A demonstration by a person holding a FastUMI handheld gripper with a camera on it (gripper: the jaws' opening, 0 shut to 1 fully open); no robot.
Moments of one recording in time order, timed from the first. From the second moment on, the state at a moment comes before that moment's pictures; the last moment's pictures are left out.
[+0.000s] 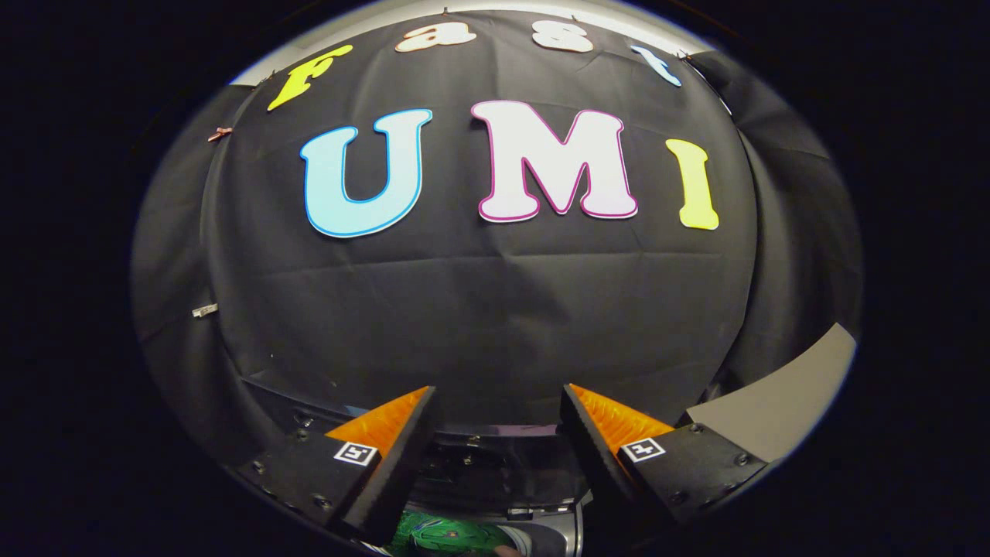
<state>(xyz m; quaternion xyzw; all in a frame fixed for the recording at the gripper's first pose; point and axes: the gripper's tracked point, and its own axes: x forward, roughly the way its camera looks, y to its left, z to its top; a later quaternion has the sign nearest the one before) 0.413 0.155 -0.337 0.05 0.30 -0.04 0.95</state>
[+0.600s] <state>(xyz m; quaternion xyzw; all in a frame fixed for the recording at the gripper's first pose) 0.372 0.159 -0.320 0.03 0.33 -0.05 0.94</state>
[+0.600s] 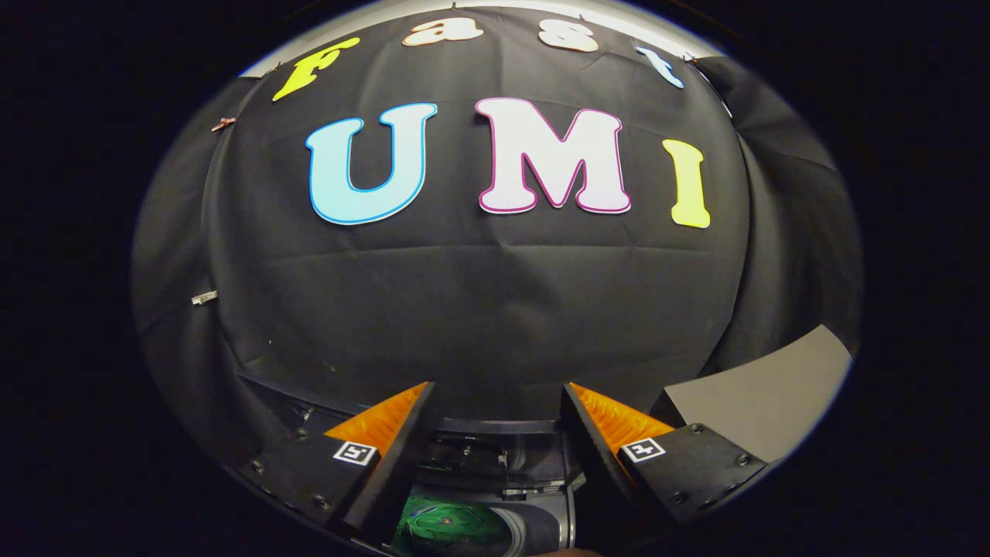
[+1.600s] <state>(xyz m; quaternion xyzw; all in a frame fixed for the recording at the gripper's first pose) 0.225 0.209 -0.269 0.02 0.35 -0.01 0.94</state>
